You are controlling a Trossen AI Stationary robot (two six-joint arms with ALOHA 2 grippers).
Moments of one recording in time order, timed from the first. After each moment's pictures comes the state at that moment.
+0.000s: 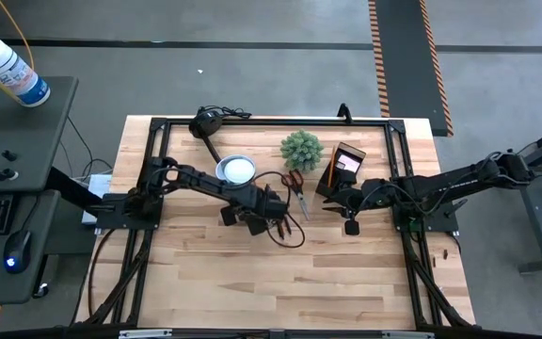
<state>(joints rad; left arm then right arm) 0.05 2.10 1.41 -0.94 -0.27 1.14 0.12 0.94 0.42 0.02 0.12 -0.03</state>
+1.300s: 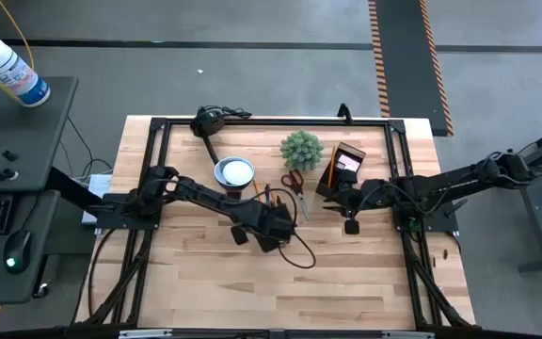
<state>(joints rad) -0.10 2.11 1.60 -0.94 -0.26 0.94 0.12 0.94 0.42 -0.01 0.15 -0.04</state>
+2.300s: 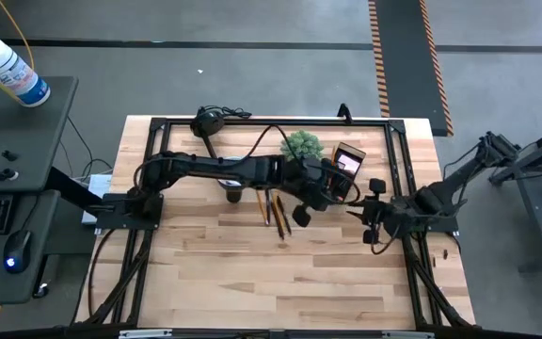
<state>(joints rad) 0.10 2.11 1.94 -0.35 0.13 0.74 0.61 0.75 0.42 -0.51 0.75 0.38</state>
